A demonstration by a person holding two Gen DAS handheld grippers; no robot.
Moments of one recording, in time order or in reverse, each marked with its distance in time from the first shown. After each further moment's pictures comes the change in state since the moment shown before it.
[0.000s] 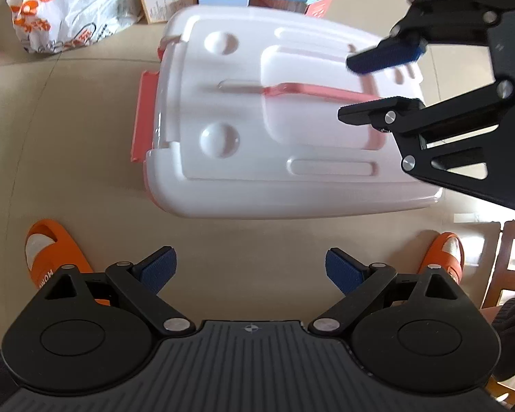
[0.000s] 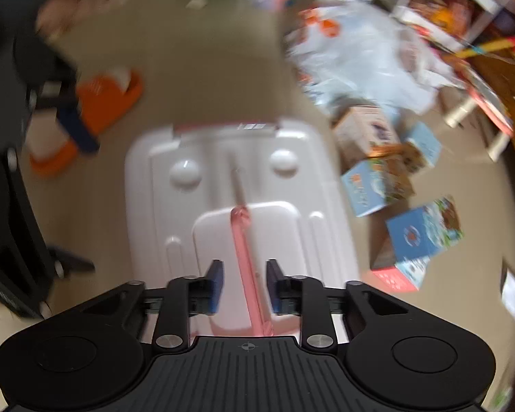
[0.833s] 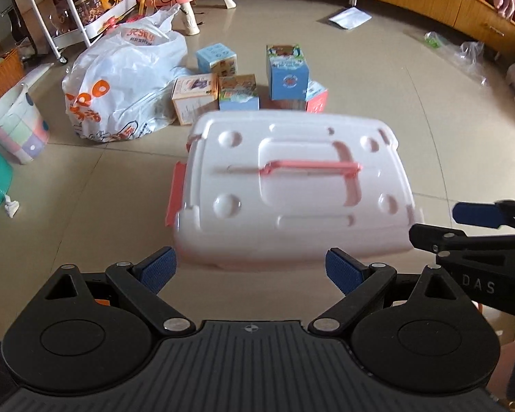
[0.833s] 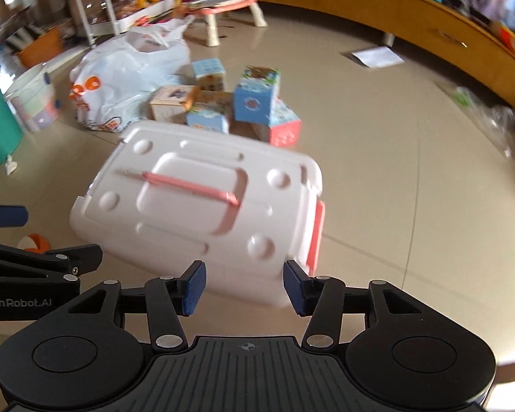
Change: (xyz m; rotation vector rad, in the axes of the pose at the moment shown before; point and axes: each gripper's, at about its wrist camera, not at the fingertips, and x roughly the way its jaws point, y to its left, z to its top) left arm 0.023 -0.073 -0.014 0.016 -0.392 0.146; right arm -0.062 0.055 -0.127 1.016 -0.132 -0.268
